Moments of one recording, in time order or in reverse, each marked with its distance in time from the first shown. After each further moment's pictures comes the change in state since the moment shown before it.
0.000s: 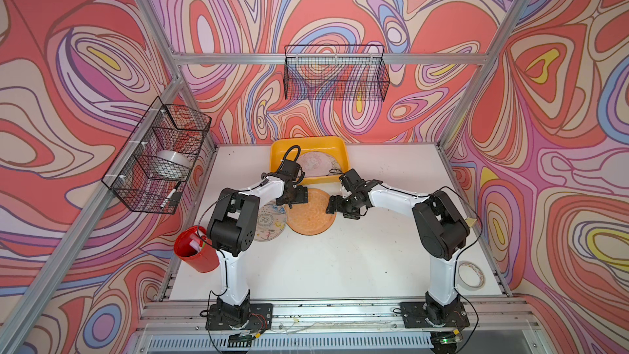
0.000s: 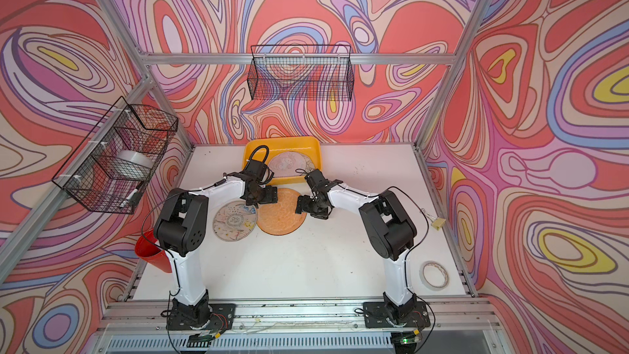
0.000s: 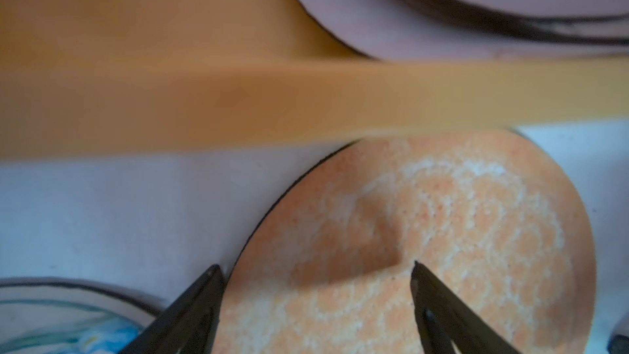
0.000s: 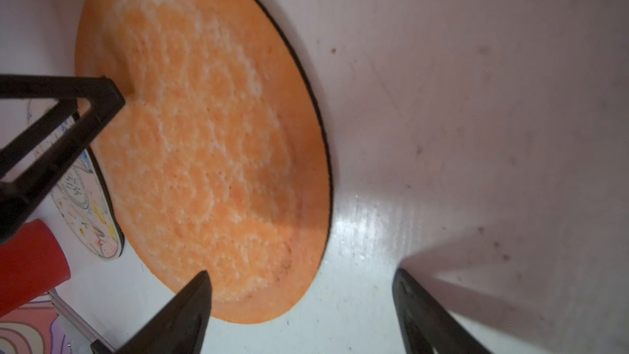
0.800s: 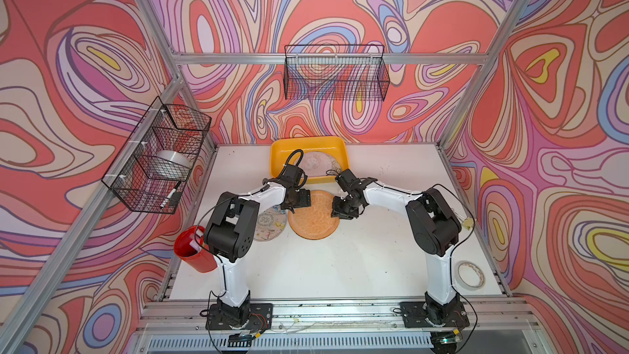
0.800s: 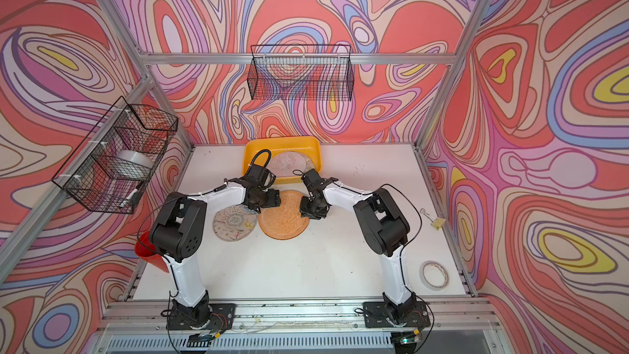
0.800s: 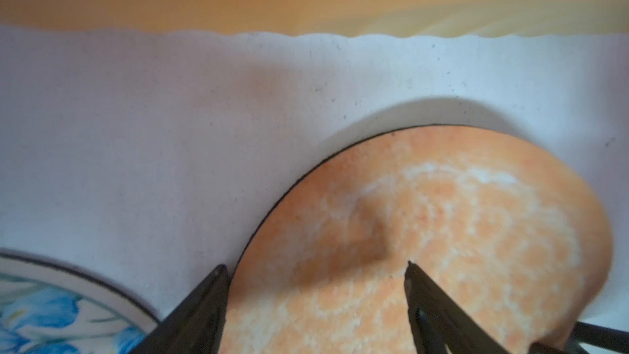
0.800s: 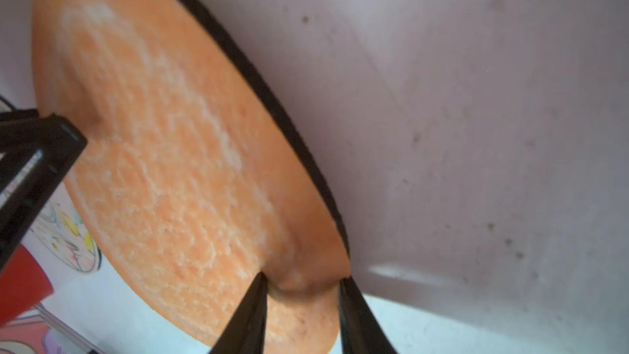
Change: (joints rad) left arm -0.029 -0.060 -0.100 0.085 0.025 -0.051; right arm 0.016 0.067 0.078 -0.095 0.018 0.034
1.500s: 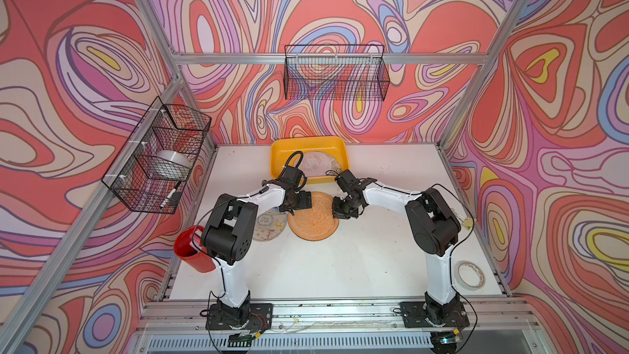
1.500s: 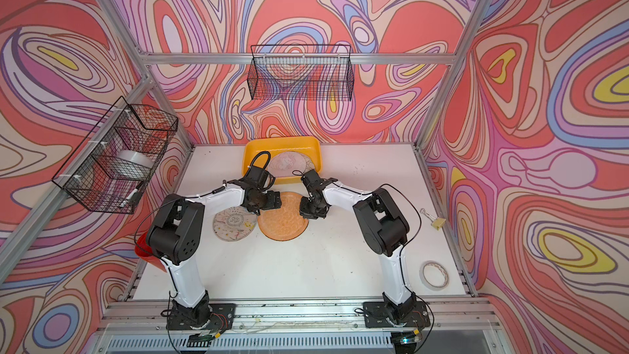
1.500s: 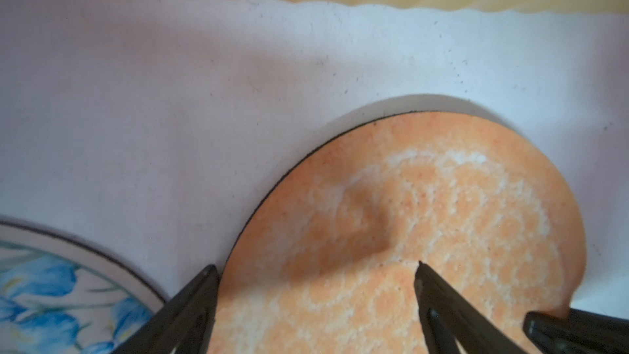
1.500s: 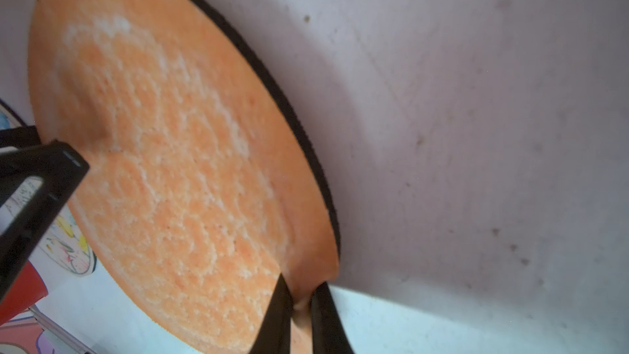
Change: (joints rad) left arm -0.005 -0.035 -0.026 -0.025 0.012 -0.021; right arm 0.004 -0.010 -0.005 0.006 0.004 -0.002
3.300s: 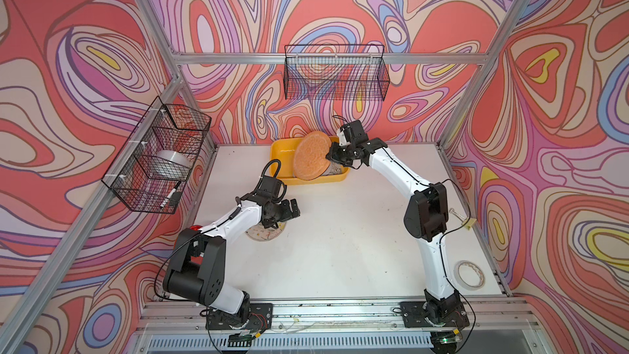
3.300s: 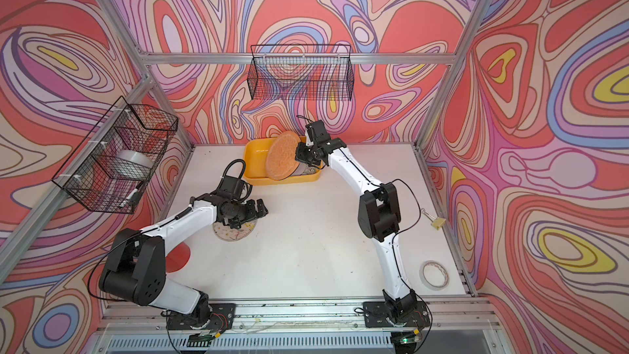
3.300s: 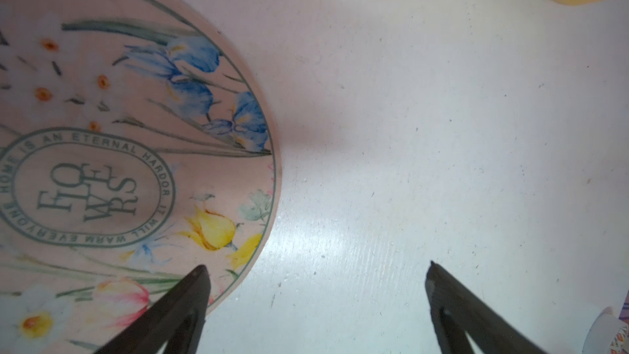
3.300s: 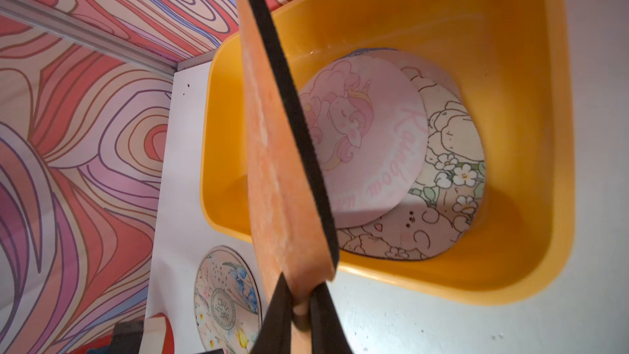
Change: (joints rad) left arm 0.100 -0.375 -0.280 -0.066 0.105 -0.116; right arm -0.143 0.230 0.739 -0.024 -0.011 -0.074
